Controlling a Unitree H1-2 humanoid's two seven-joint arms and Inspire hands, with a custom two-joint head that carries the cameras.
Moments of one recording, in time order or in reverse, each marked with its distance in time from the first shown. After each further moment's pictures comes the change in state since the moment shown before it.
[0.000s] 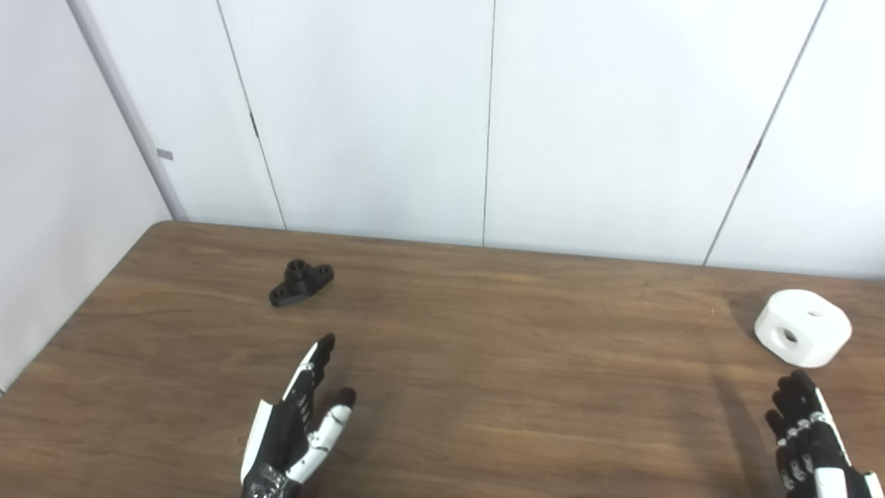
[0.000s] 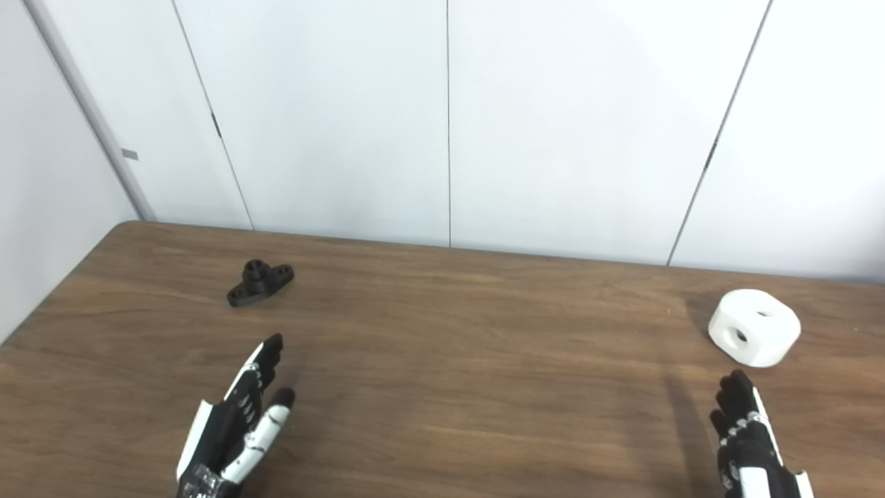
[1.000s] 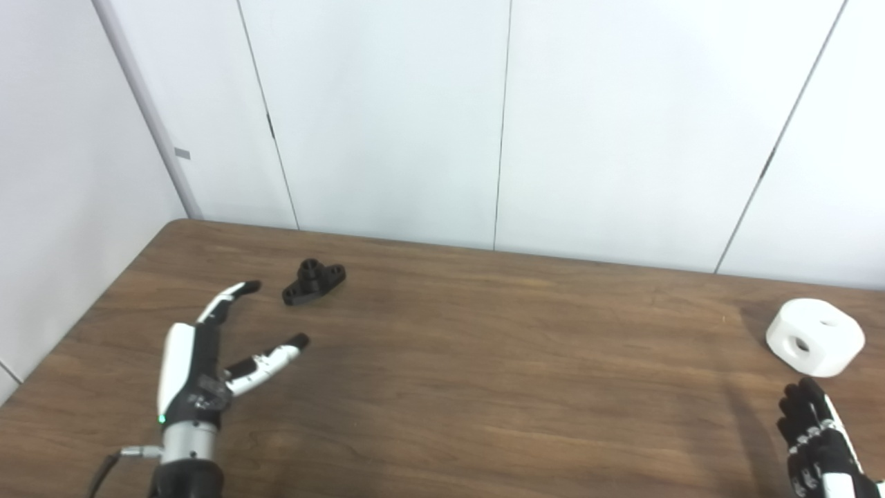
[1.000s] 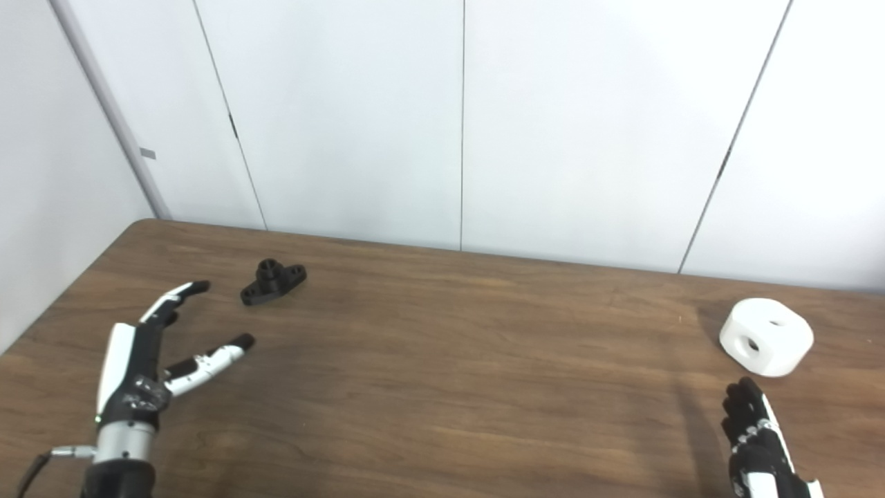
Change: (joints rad) left arm -0.228 0.169 0.148 -0.049 0.279 0.392 0.135; right arm 0.006 -0.008 -0.007 0.009 0.005 -0.001 -0.008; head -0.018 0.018
